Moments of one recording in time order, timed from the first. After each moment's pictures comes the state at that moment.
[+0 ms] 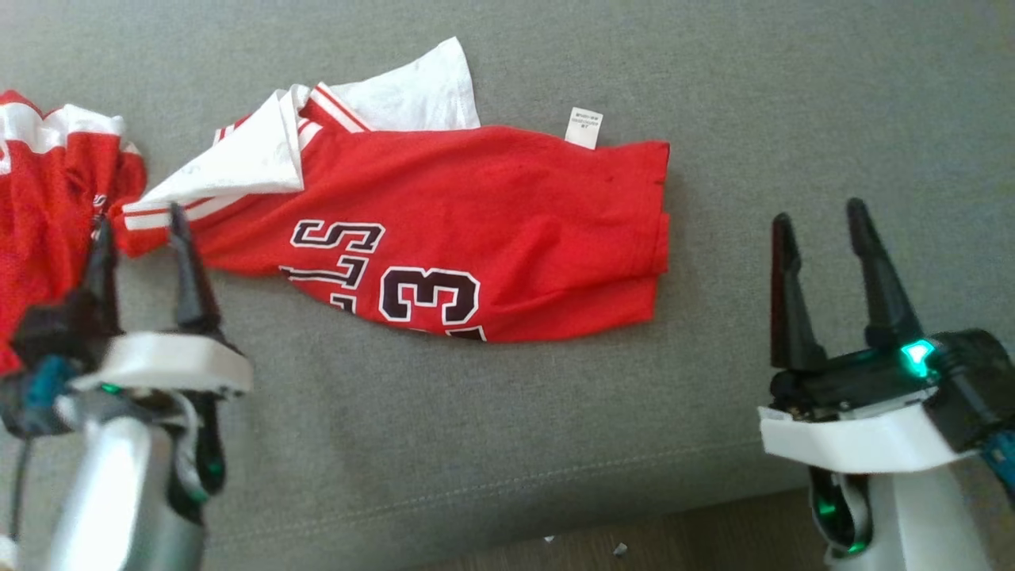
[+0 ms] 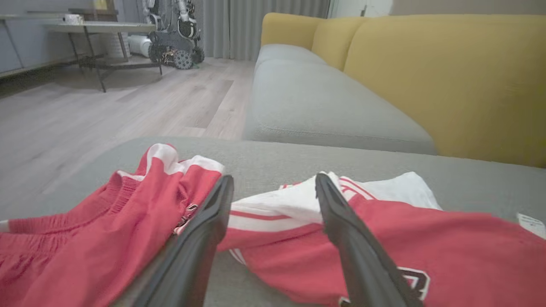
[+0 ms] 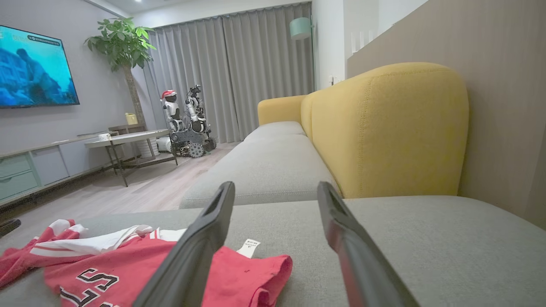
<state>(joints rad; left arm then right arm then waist) -0.23 0.25 -0.17 0.18 -0.39 0.25 -0.25 -0.08 -0.05 0.18 -0.03 0.07 0.12 -0.25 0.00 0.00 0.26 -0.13</state>
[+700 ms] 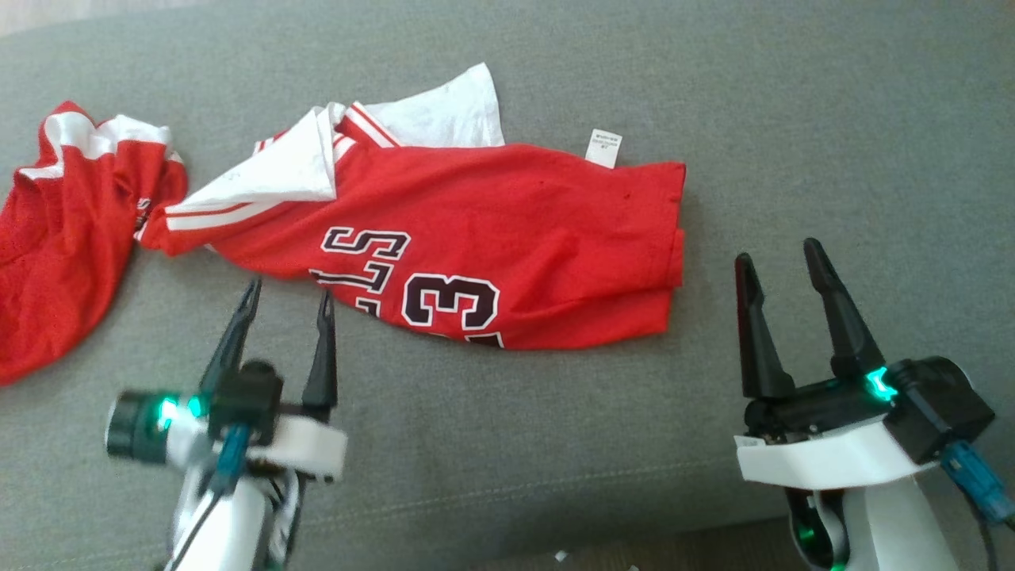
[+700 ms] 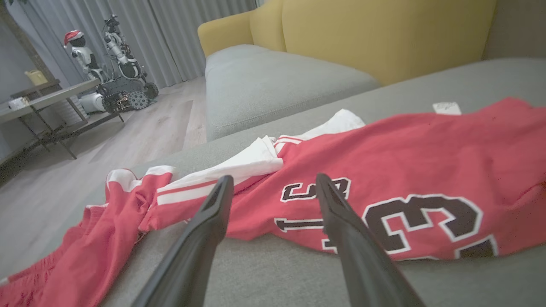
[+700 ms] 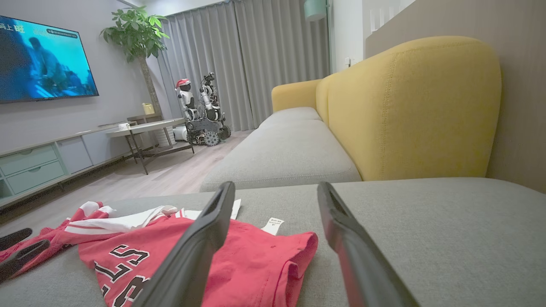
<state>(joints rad) -0.08 0.13 -0.24 0.14 0.03 0.15 -0.26 -0.05 -0.05 0.21 0.04 0.08 0.12 -0.25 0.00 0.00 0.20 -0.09</state>
